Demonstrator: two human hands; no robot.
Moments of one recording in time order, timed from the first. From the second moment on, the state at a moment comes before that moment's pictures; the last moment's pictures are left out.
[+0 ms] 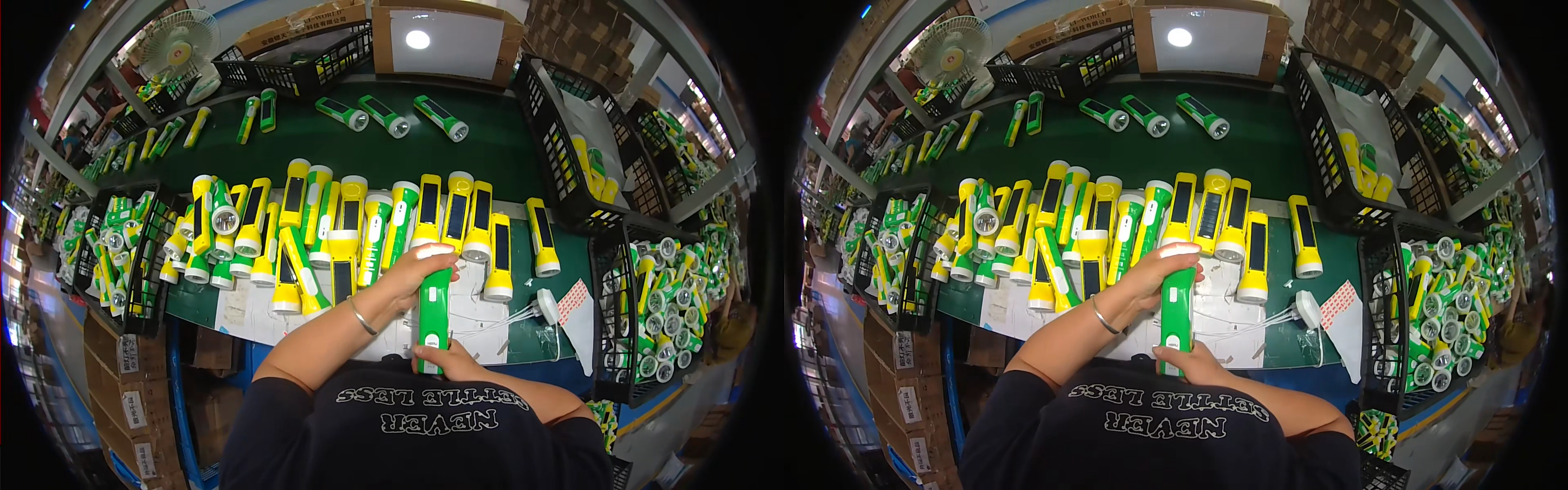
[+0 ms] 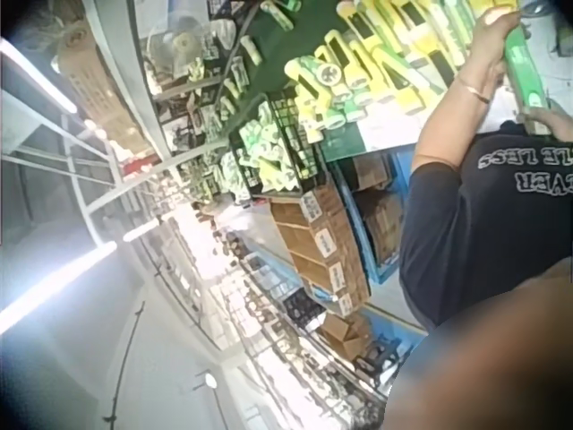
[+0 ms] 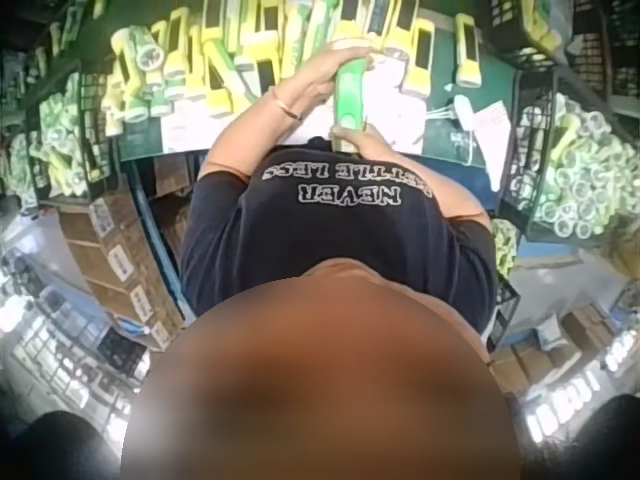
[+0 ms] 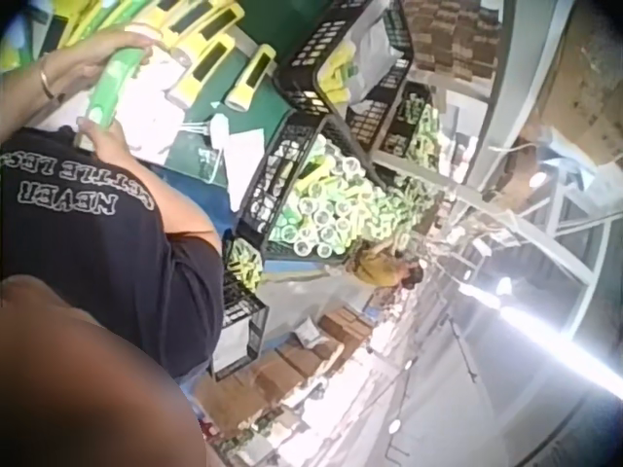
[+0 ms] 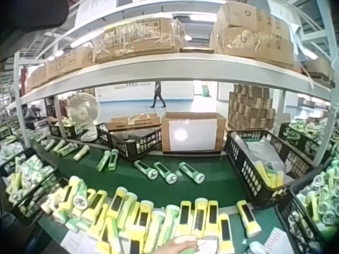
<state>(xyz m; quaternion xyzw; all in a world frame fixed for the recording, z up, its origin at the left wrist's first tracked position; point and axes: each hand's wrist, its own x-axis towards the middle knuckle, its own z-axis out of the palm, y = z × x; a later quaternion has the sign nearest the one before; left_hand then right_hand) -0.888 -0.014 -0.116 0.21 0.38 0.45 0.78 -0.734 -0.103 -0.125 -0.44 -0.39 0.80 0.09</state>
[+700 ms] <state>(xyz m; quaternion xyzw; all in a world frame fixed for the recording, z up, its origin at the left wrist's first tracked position) -0.903 -0.046 -0.111 0.11 0.37 0.52 0.76 -0.710 -0.058 -0.113 -0.42 -0.59 0.67 0.19</state>
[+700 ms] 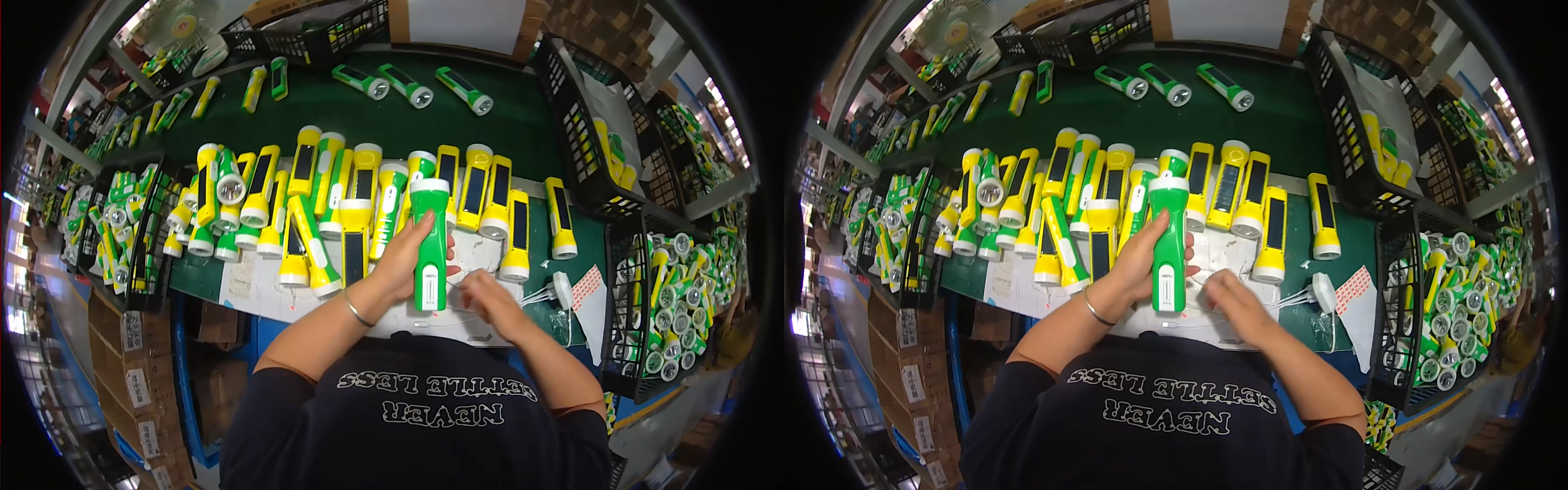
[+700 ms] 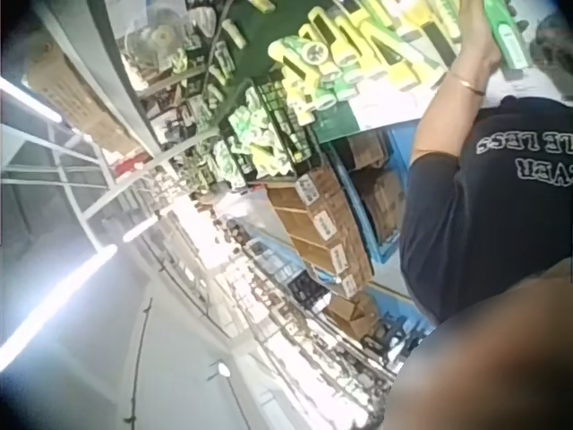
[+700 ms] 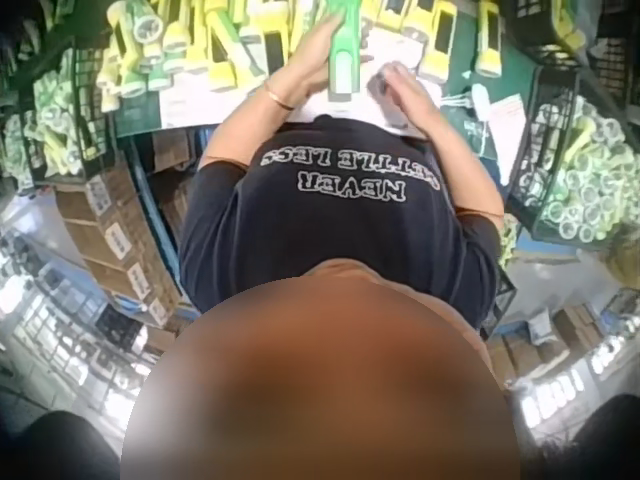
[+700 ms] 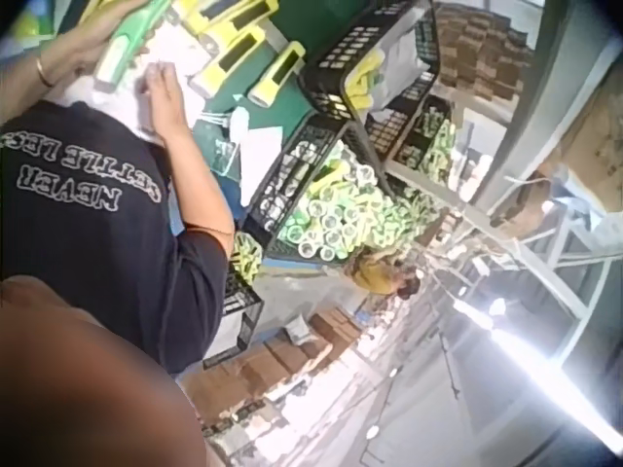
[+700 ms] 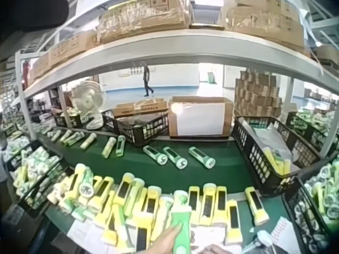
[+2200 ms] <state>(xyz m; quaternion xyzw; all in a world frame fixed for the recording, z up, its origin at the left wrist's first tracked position) -0.981 -0.091 -0.081 0.78 0.57 0.12 0.22 -0.700 0.008 -0.081 -0.32 -0.71 0.59 0.19</state>
